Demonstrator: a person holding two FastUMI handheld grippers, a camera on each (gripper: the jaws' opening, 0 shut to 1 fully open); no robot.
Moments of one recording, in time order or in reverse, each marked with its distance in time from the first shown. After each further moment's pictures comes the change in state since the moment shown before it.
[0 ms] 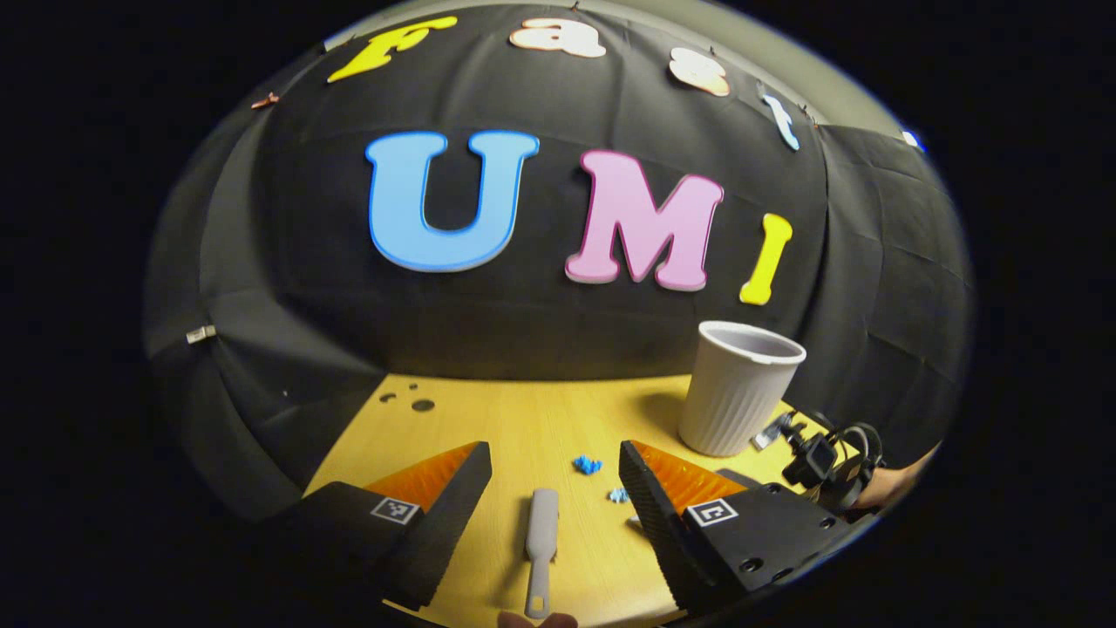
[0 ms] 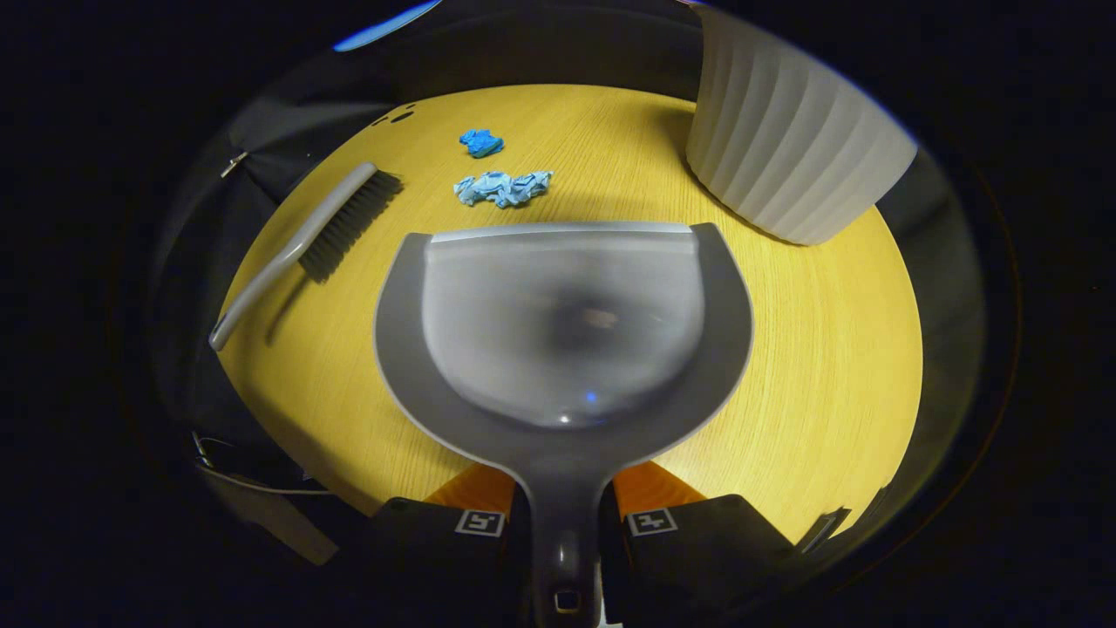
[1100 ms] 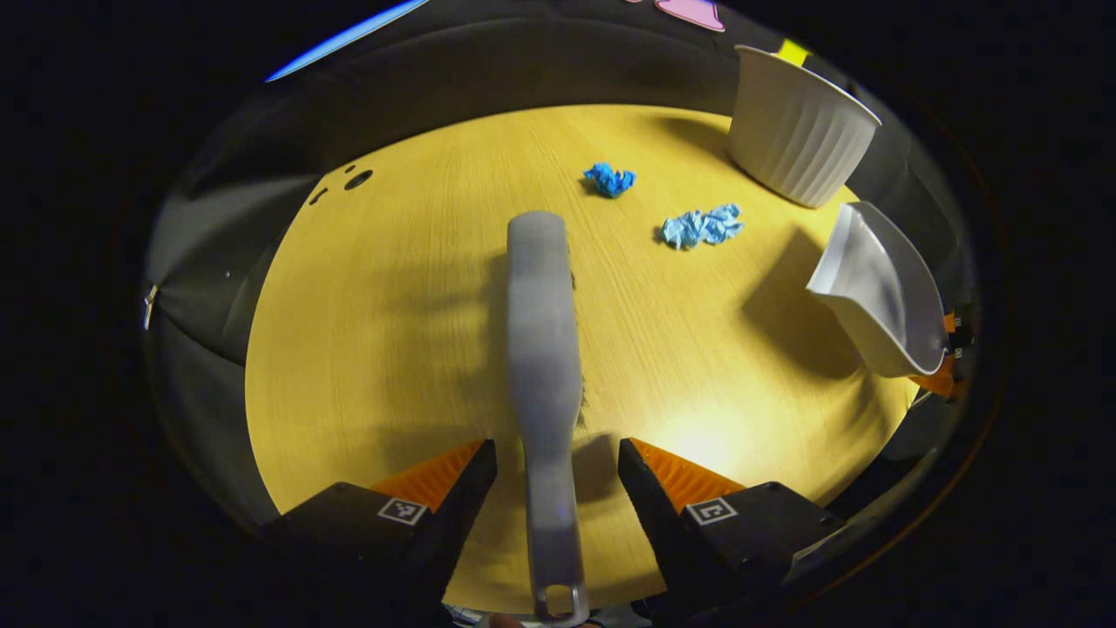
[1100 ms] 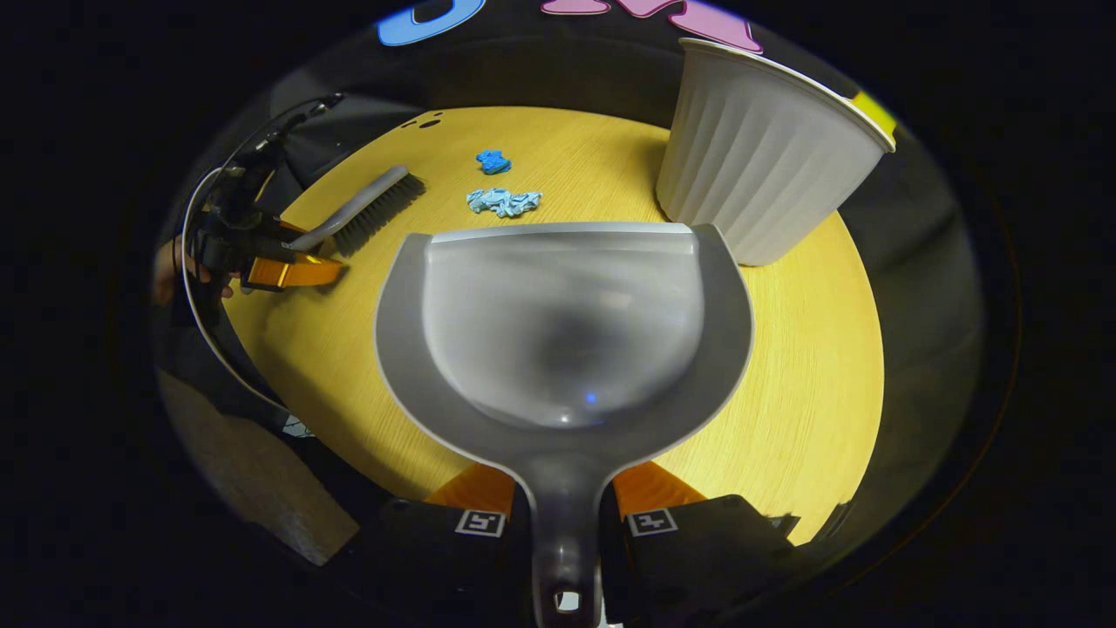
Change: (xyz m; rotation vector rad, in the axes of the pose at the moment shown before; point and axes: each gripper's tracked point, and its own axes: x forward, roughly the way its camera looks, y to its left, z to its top) left arm 0.084 0.013 -0.232 0.147 0.805 0.022; right arm -0.048 -0.033 -0.019 -0.116 -0.069 -0.043
